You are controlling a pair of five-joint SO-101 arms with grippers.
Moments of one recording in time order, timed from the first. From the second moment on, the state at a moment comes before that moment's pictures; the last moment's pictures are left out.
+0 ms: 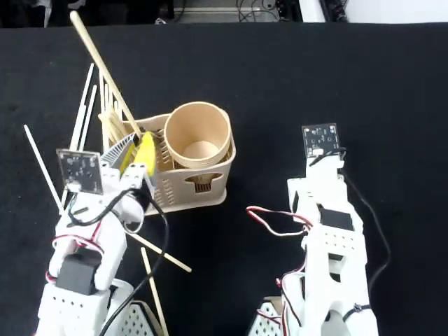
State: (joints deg) left arm 7.9 -86.1 73.9 33.2 9.5; right arm 11.0 -46.9 76.1 30.4 17.0
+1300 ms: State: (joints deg) left arm -45.6 -12.4 22.8 57.2 4.2; right arm 11.0 -46.9 76.1 30.4 17.0
